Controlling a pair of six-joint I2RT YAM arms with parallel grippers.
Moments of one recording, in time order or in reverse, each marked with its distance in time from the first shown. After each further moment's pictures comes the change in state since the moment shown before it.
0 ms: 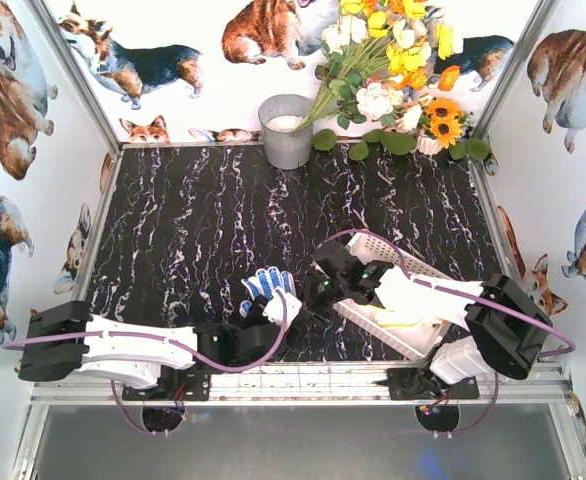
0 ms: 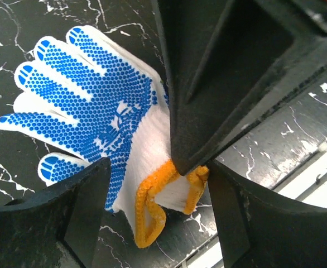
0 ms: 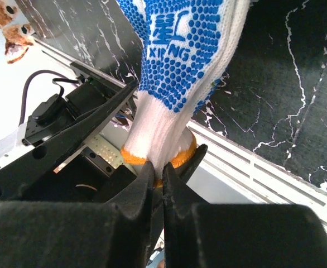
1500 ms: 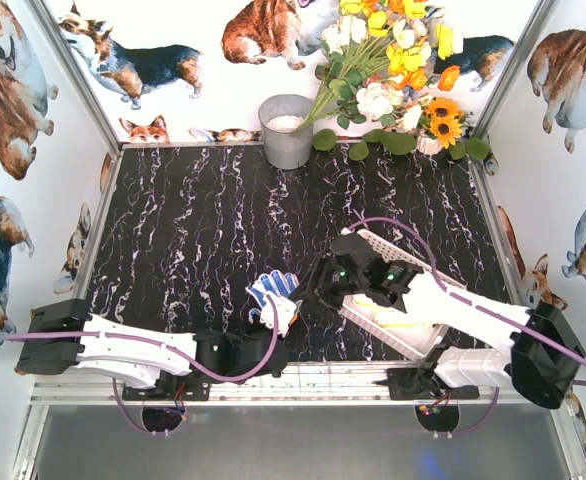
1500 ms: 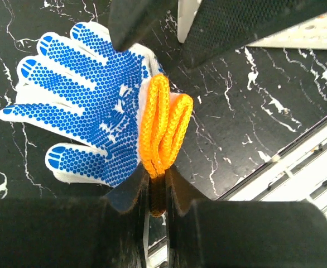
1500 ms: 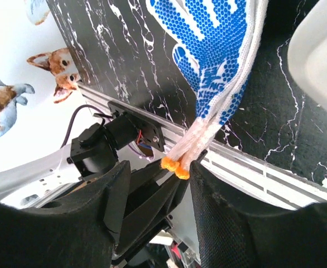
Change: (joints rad) left arm -0.116 0.001 0.025 -0.043 -0.147 -0.208; right arm -0.032 -0.206 0.002 -0.069 0.170 0.051
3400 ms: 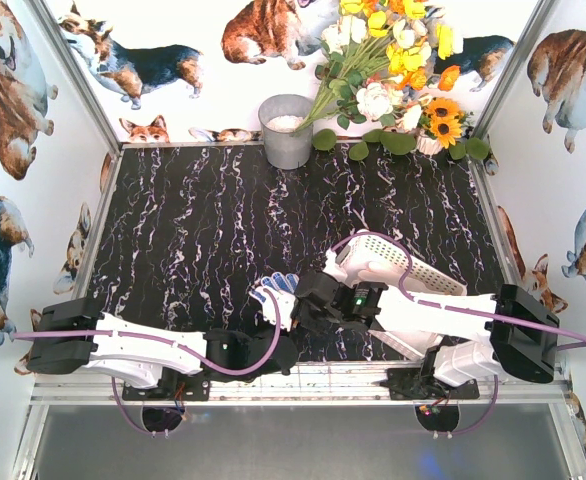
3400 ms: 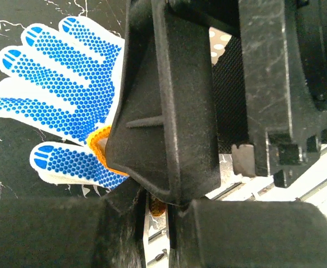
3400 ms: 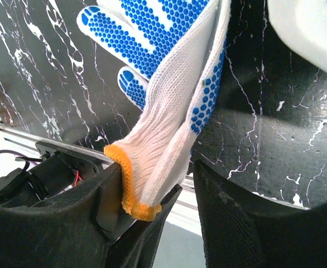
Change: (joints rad) left arm 0.019 0.077 0.044 0.037 -0.007 -0.185; right arm 0.312 0.129 0.023 -0.059 0.467 0.103
